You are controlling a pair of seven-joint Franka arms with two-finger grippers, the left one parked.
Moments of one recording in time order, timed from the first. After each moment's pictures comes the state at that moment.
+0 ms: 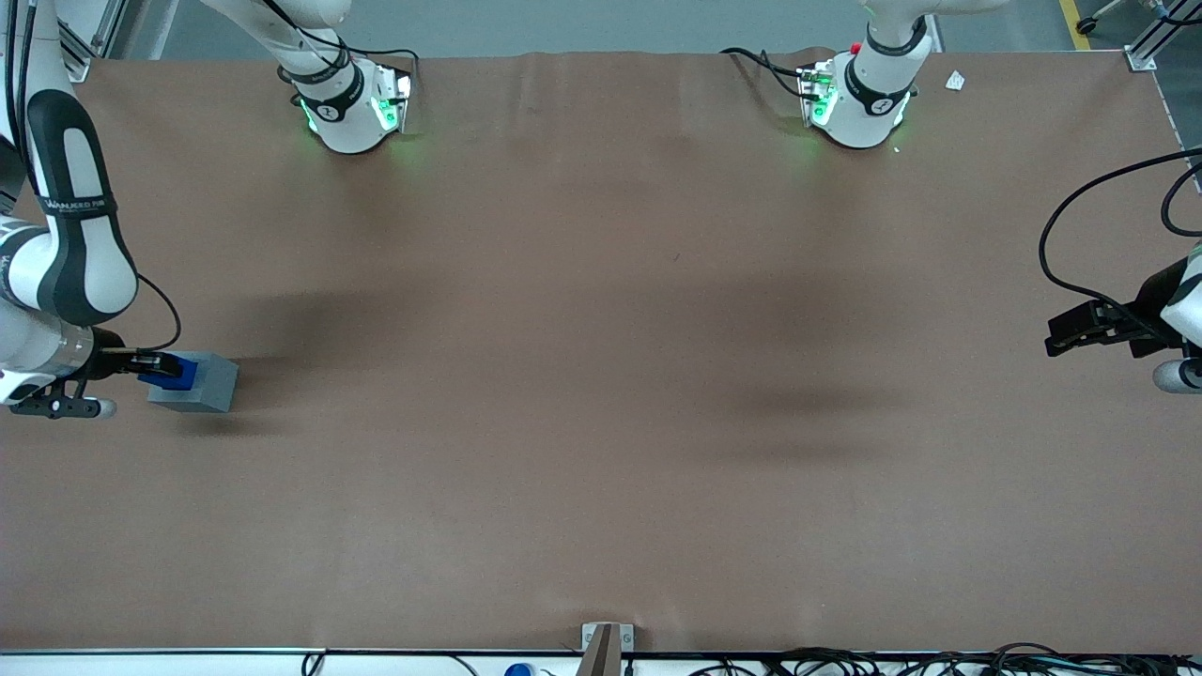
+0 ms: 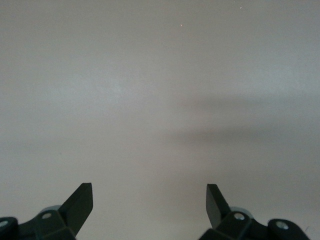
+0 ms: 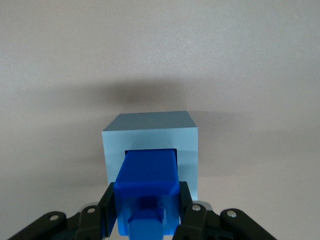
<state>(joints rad) -0.23 0.42 -0.10 -1.86 0.01 2.17 -0.27</state>
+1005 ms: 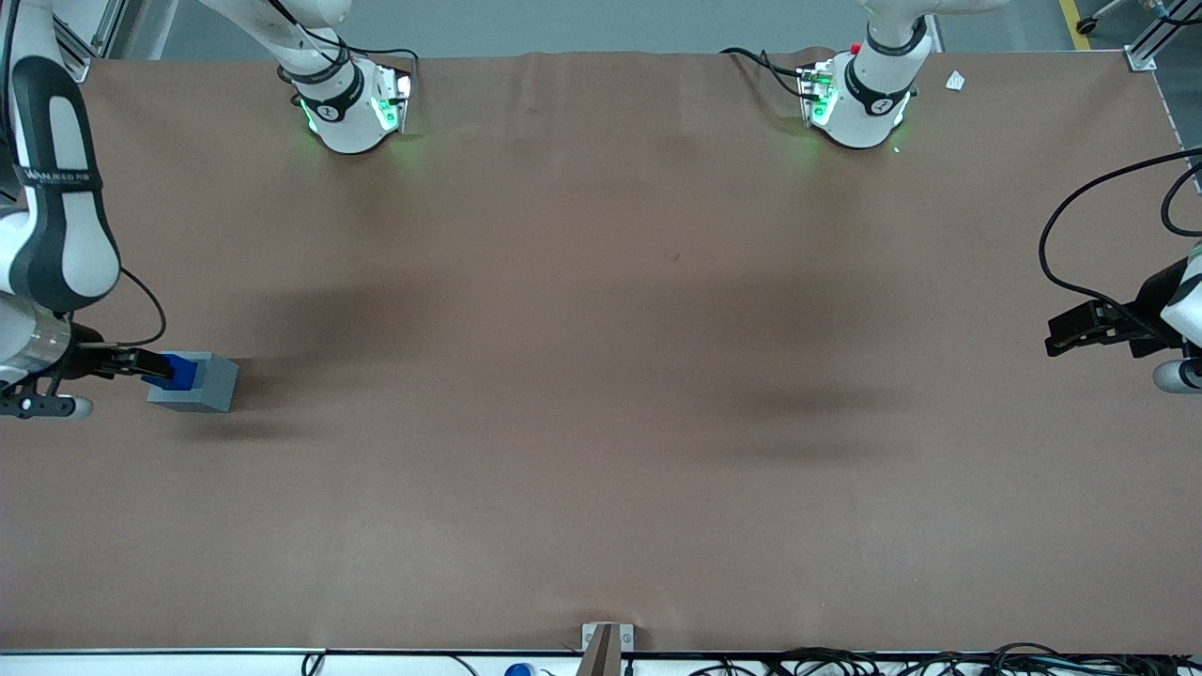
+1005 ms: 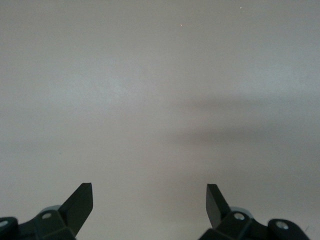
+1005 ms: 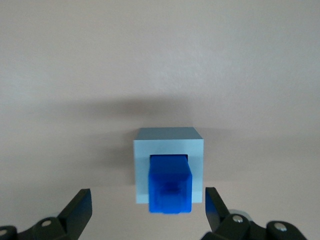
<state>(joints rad) -0.20 0.31 -0.09 -1.83 0.01 2.12 -0.27</state>
